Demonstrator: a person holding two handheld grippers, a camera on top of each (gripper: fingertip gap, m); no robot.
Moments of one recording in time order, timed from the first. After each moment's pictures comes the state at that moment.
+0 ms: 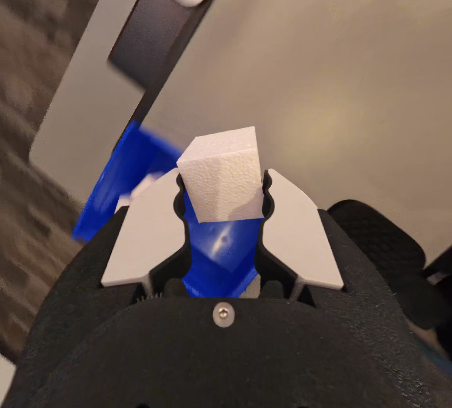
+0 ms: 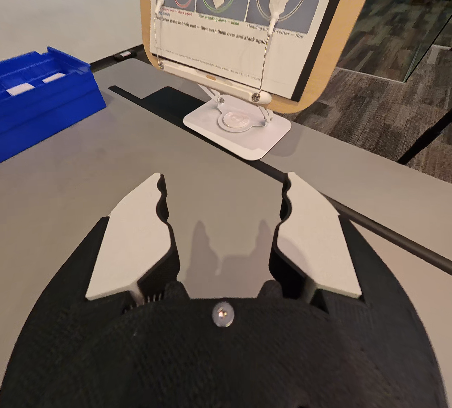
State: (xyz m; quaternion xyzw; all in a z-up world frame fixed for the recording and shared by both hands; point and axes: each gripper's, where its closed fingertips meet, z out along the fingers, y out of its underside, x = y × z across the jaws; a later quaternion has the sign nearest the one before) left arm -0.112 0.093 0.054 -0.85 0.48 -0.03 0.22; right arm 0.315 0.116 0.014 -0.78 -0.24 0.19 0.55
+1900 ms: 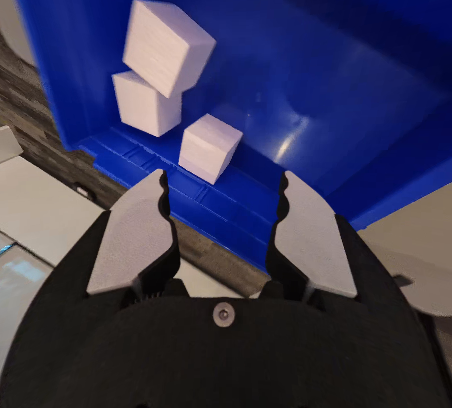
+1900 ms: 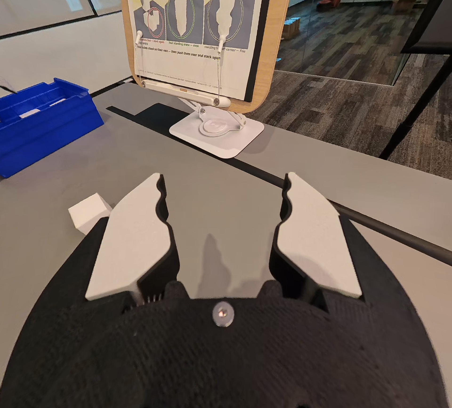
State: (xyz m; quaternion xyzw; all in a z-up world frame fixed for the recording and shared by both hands) left arm -0.291 0.093 -0.065 -0.81 0.55 0.20 0.06; right arm 0.389 0.106 0.026 -0.77 -0.20 0.21 0.57
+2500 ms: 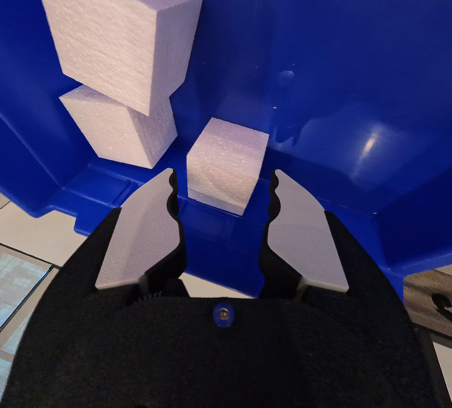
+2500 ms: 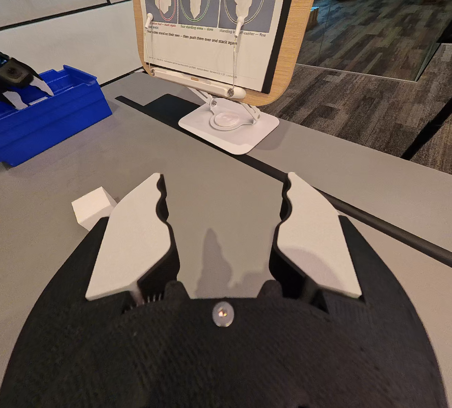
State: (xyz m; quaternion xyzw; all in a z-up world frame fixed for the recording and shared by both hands) left arm -0.326 0.126 -0.119 -0.76 0.62 0.20 -0.01; right arm 0.367 0.112 0.012 -0.77 -0.23 0.23 0.56
